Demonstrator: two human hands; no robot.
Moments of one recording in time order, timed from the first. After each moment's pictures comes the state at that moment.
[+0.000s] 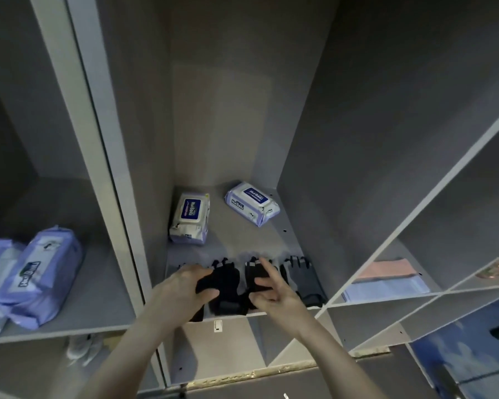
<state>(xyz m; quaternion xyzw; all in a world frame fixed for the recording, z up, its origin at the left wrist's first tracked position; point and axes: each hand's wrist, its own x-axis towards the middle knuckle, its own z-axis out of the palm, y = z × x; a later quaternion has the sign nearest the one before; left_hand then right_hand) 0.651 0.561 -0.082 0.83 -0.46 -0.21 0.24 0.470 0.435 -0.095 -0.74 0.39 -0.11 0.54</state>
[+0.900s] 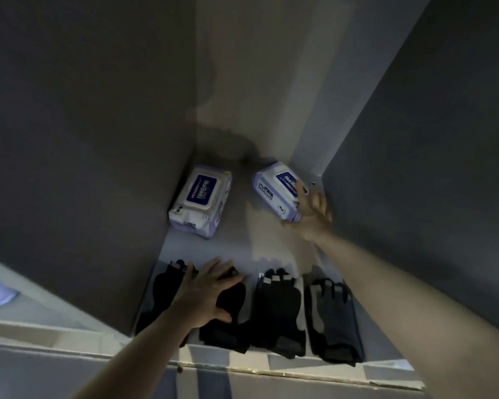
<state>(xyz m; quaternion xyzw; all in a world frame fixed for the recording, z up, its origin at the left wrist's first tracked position) 0.688 0.439 -0.249 0.81 -0.55 -0.21 0.01 0.616 0.167 -0.172 -0.91 0.38 0.02 0.15</state>
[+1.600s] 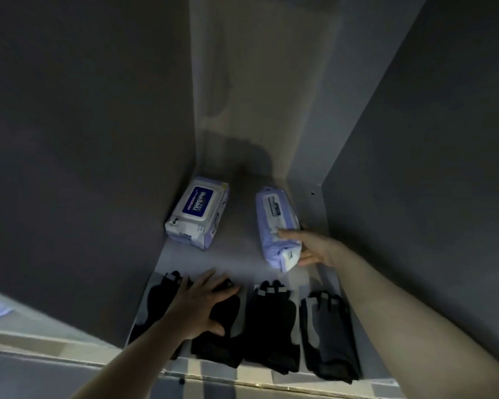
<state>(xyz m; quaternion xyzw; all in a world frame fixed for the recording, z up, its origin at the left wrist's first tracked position) 0.689 0.436 -0.245 0.81 -0.54 -0.23 -0.02 0.597 0.164 -0.166 -0.69 0.44 0.10 0.56</state>
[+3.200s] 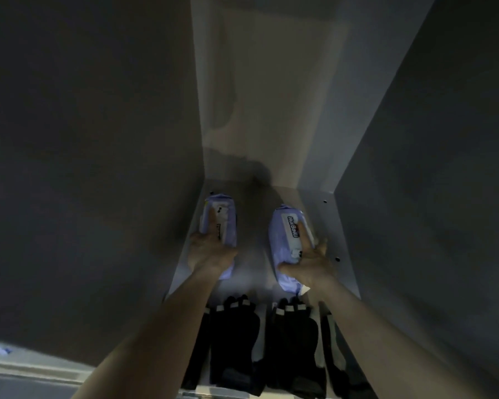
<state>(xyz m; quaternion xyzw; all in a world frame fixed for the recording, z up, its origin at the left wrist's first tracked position) 0.759 0.355 -0.180 0.94 -0.16 -0.20 0.21 0.604 0.199 -0.199 -0.83 0.45 0.03 0.34</state>
